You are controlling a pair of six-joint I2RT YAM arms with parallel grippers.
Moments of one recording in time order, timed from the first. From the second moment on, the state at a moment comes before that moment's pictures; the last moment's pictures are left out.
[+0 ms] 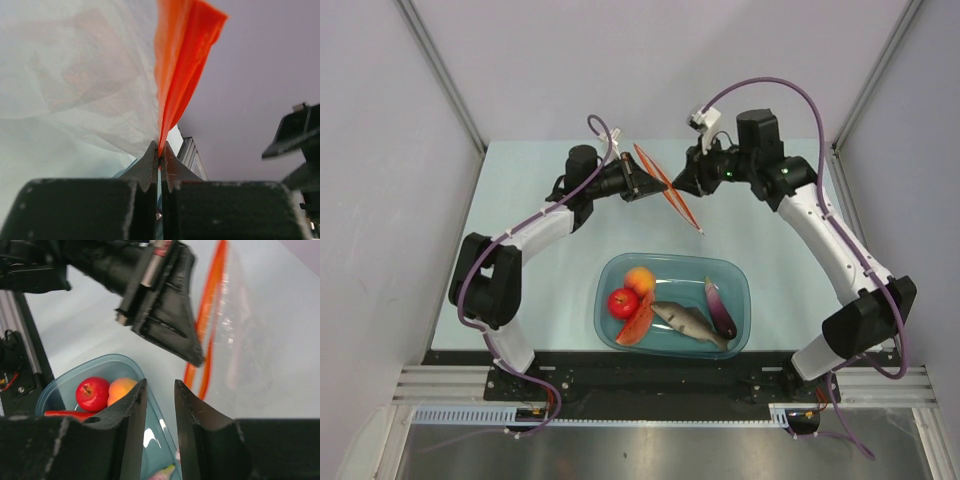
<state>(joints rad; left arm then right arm) -0.40 1.75 1.24 0.32 0.72 -0.93 0.39 1.55 1.65 -0.58 -0.62 -0.13</state>
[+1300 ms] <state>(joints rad) -0.41 1.73 1.21 0.41 0.82 -0.94 0.40 1.67 1.57 -0.54 -0.62 -0.23</state>
